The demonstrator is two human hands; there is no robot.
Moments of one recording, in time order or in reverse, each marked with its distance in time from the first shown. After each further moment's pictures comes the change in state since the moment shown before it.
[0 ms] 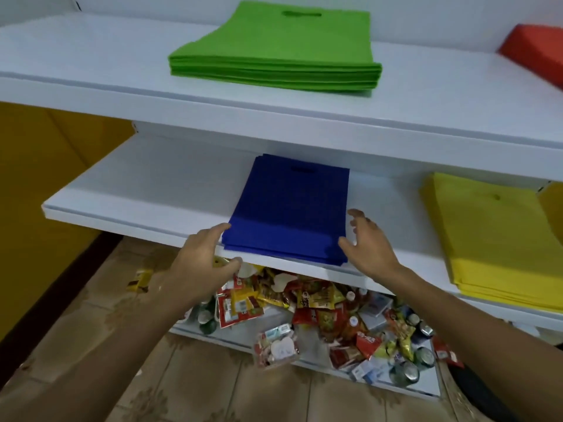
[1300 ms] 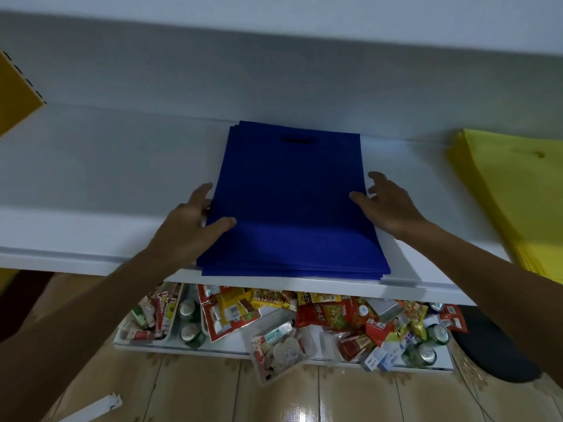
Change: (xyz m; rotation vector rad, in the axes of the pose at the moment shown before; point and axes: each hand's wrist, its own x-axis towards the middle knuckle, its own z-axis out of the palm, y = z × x) left_hand 0.152 -0.053 0.051 -0.212 -0.196 0.036; right_hand 0.108 0.031 0.047 0.158 -0.006 0.308
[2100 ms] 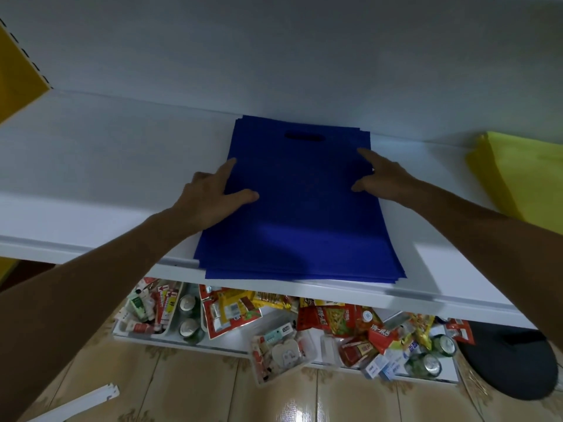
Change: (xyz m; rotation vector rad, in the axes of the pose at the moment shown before) left_hand 0.052 0.003 0.003 0.053 -0.138 -0.080; right_hand 0.063 -0.013 -0.005 -0.043 -0.232 -0.006
